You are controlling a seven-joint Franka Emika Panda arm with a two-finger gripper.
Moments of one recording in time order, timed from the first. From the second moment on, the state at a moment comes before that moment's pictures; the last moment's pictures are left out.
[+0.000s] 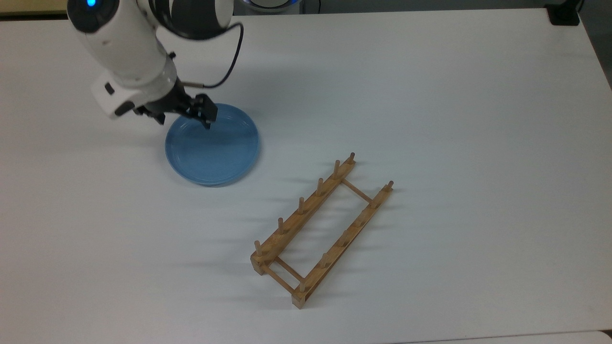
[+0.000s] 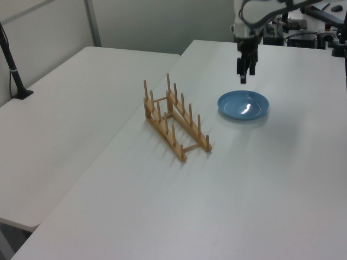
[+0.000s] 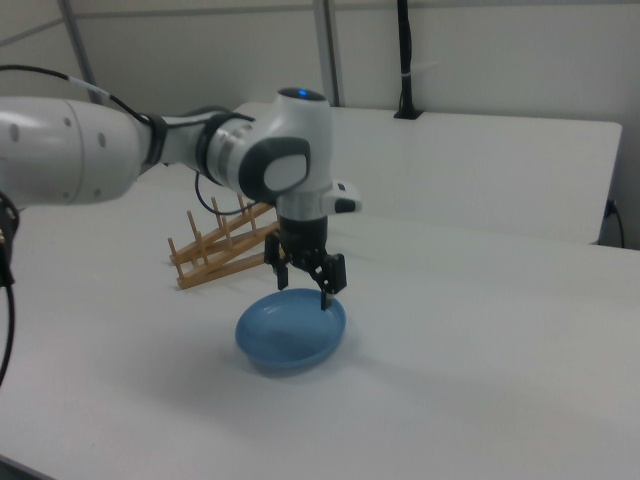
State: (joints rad) arm -0.05 0.39 -0.19 -1.64 0.12 1.89 -0.17
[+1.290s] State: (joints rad) arm -0.07 0.51 -0.24 -1.63 0.13 2.03 -0.37
